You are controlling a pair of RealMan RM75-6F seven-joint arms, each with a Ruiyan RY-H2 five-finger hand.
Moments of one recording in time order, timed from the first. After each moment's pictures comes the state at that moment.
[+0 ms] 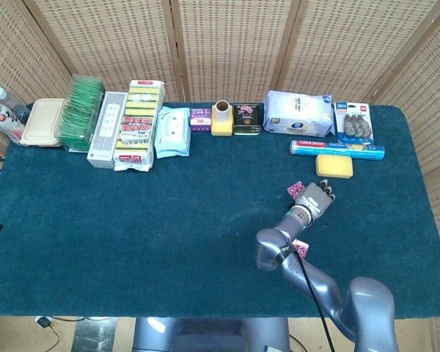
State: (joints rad) left arm 0.02 -0.80 0.11 -1.77 1.70 1.58 -0.31; right arm 1.02 -2.04 0.87 -0.89 -0.05 1.40 -1.07
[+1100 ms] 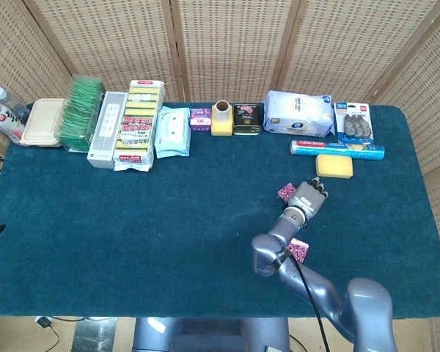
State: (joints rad) left arm 0.01 -0.80 0.11 -1.78 1.70 1.56 -0.29; right arm 1.01 -2.05 0.82 -0.95 -0.10 1.39 -1.11
